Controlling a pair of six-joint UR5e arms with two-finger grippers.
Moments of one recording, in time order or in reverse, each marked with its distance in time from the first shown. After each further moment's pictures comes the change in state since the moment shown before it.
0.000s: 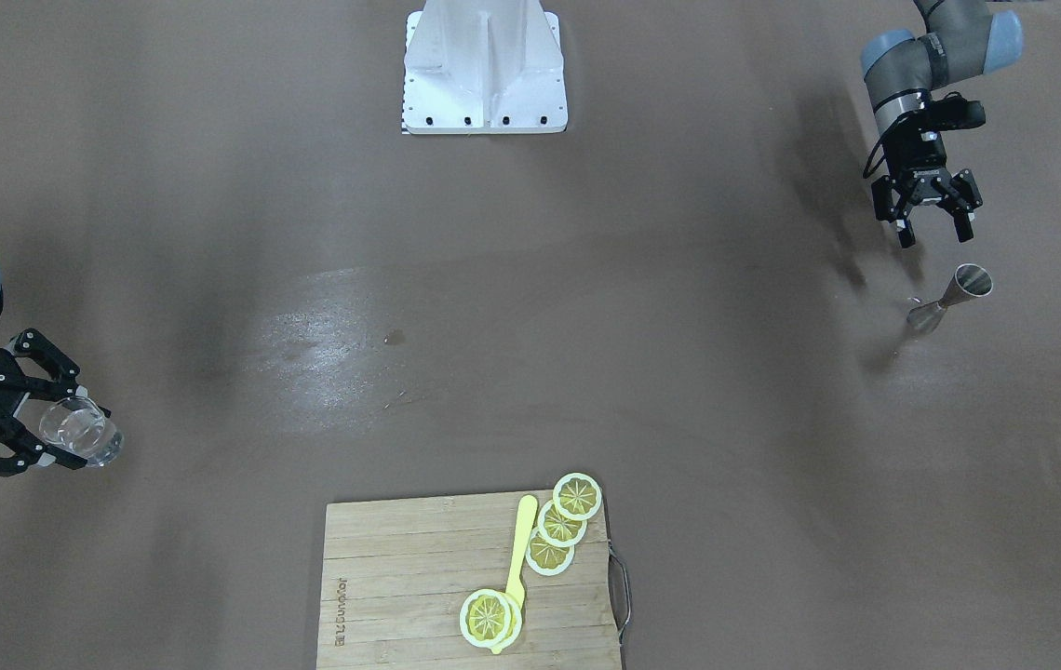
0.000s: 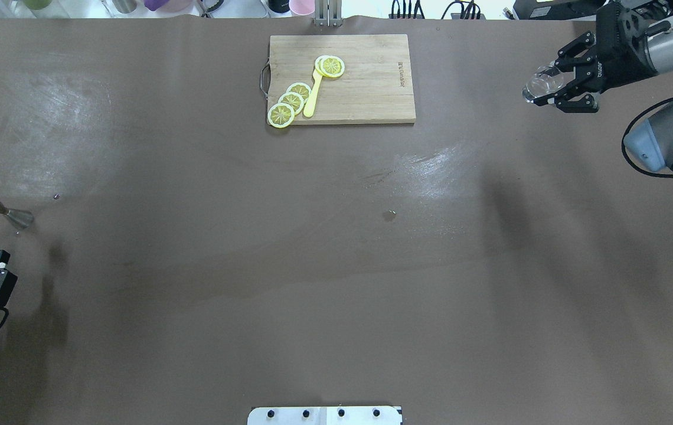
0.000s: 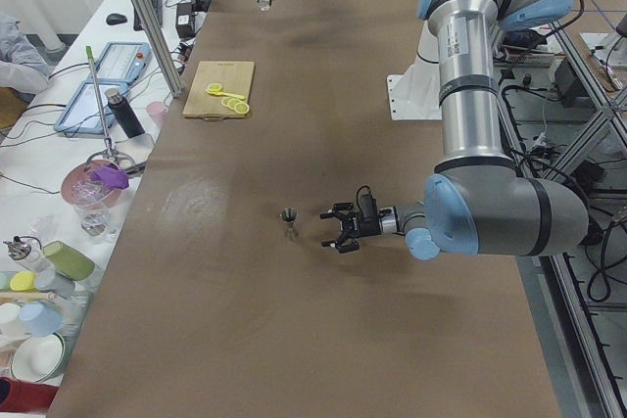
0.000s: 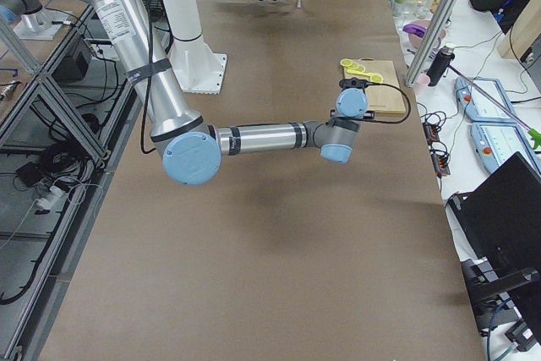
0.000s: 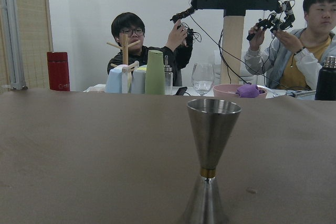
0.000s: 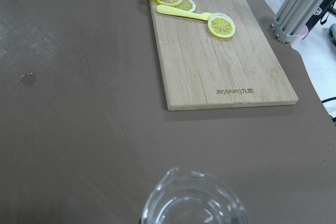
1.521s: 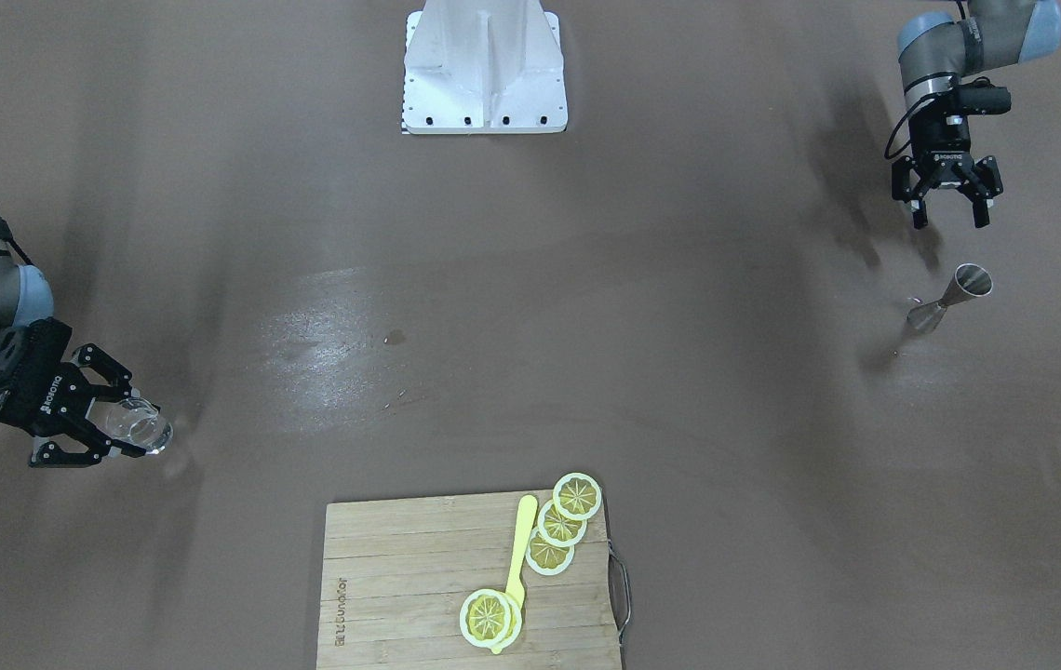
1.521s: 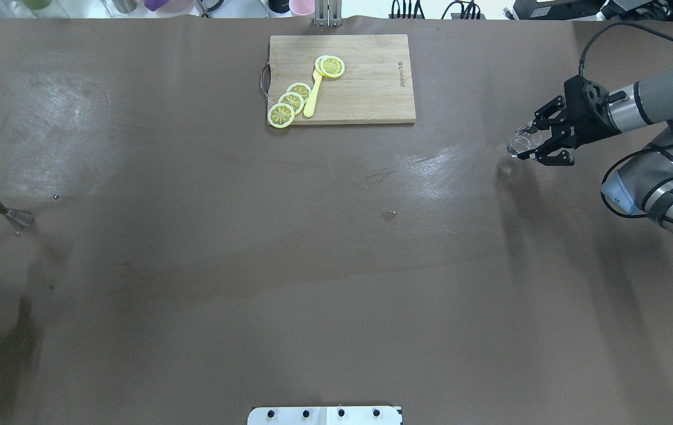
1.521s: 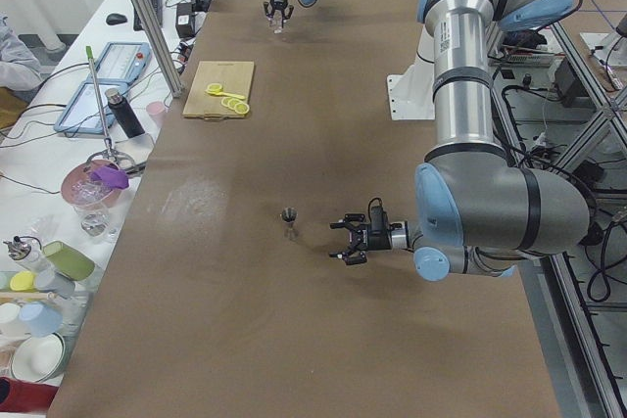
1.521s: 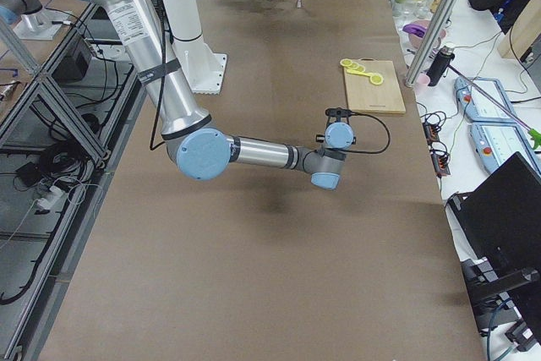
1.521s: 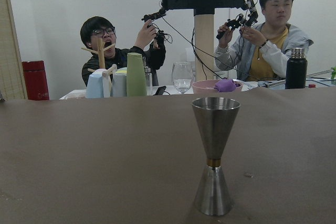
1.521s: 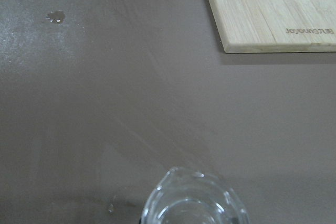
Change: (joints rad) left arm 0.125 0.105 0.067 -0.189 0.036 0.040; right arm -0.104 0.024 -0.288 0.264 -0.027 0.009
